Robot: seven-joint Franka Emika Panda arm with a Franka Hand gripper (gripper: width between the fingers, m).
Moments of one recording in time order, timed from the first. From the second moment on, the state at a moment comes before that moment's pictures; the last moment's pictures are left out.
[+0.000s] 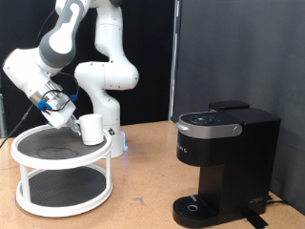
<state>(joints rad) -0.42 -0.42 -0.53 -2.78 0.47 2.01 1.50</state>
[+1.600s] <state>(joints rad) -0.41 -0.52 -0.45 -2.69 0.48 1.80 1.73</state>
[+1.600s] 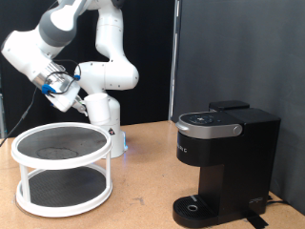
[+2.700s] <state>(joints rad) -0.29 -0.45 -0.17 -2.73 0.80 2.18 2.02</state>
